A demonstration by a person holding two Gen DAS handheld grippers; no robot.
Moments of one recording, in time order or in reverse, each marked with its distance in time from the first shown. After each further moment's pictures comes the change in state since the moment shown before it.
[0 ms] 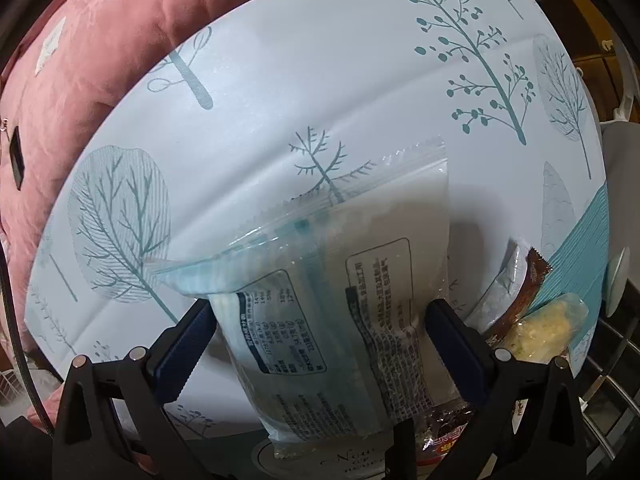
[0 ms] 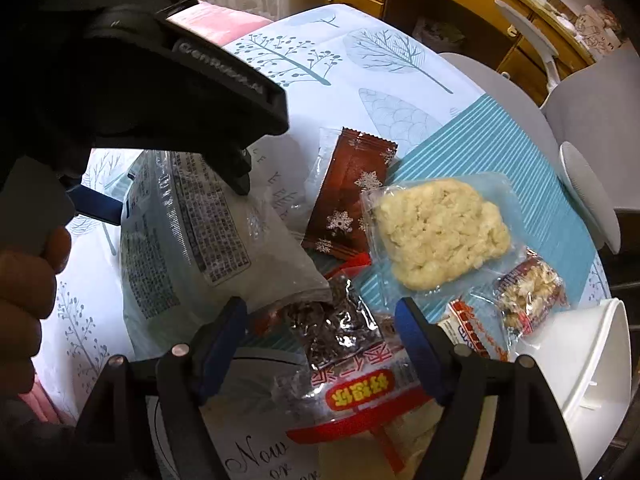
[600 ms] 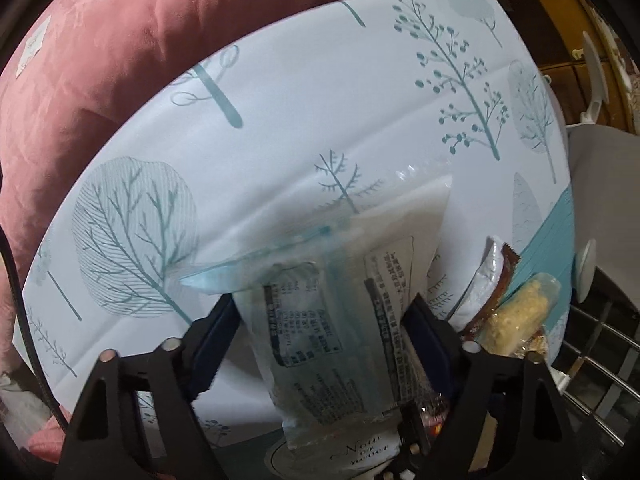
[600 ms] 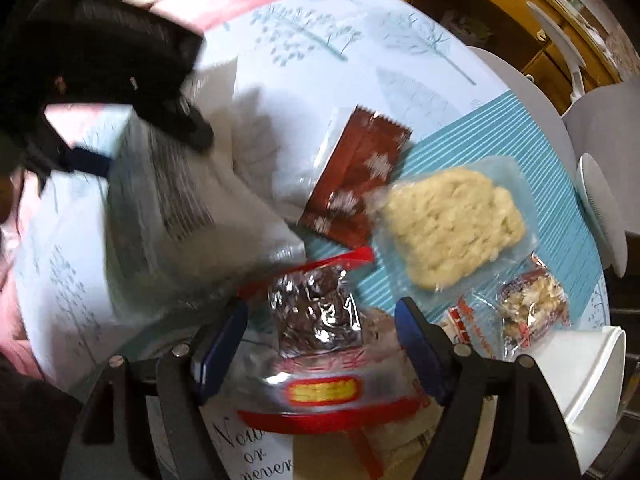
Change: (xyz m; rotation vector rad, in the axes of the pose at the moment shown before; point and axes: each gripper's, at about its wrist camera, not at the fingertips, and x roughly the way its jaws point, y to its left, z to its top) left arm -0.018 0.066 0.015 0.043 -0.019 -0.143; right arm 0.018 -0.001 0.008 -0.112 0.085 -0.012
